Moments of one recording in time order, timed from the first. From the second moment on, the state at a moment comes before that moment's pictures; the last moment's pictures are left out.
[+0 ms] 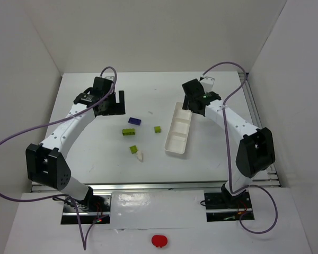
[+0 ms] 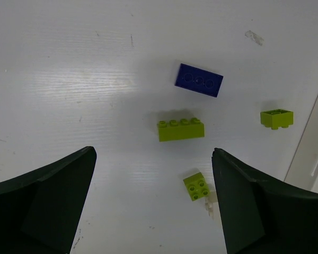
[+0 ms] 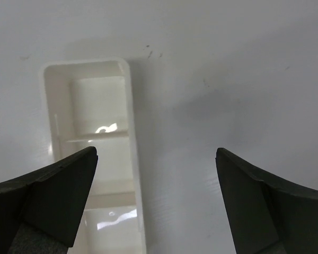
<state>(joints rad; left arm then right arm) -0.26 1.51 1.36 -0.73 -0.11 -0.30 0.45 1.64 1.38 -0.69 0.61 0.62</state>
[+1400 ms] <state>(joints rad) -0.21 1.26 1.30 -0.82 -0.18 -0.50 0.77 2.42 1.98 -0.40 0.04 0.01</state>
